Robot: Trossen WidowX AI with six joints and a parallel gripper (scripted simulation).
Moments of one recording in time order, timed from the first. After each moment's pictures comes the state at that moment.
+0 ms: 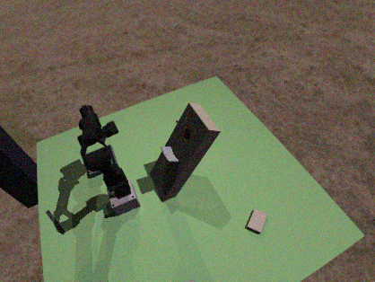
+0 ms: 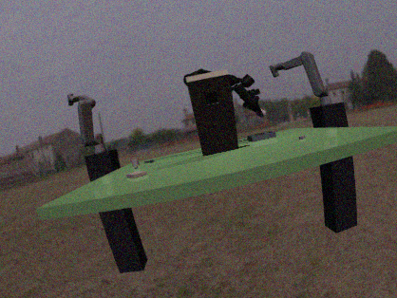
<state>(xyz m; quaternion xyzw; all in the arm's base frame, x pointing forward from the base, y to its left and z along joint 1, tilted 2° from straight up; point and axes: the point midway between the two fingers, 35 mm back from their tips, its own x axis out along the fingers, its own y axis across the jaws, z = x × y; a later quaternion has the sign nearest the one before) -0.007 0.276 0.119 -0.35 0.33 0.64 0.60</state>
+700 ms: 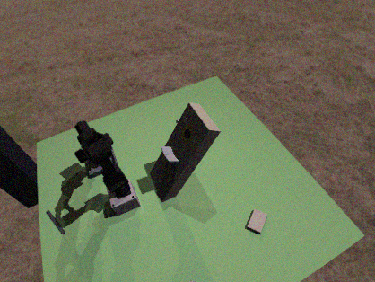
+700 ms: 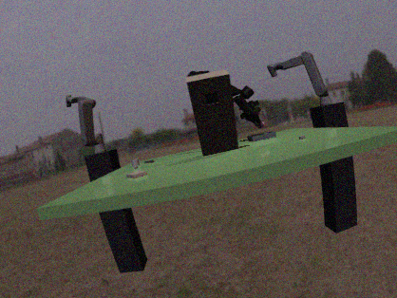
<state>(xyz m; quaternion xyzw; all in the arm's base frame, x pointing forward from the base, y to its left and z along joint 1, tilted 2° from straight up) -0.059 0.270 0.055 -0.38 0.29 0.69 0.54</state>
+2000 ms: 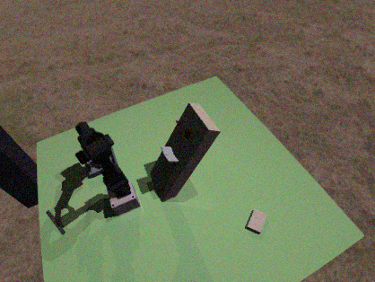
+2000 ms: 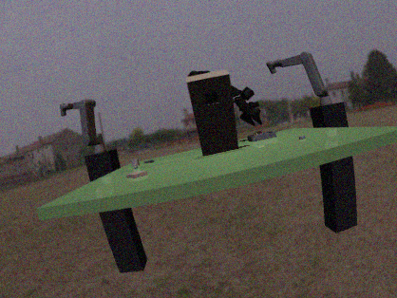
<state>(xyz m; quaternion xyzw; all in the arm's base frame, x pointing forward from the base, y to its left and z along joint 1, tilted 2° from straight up) -0.059 0.266 0.048 -0.39 0.30 0.69 0.54</state>
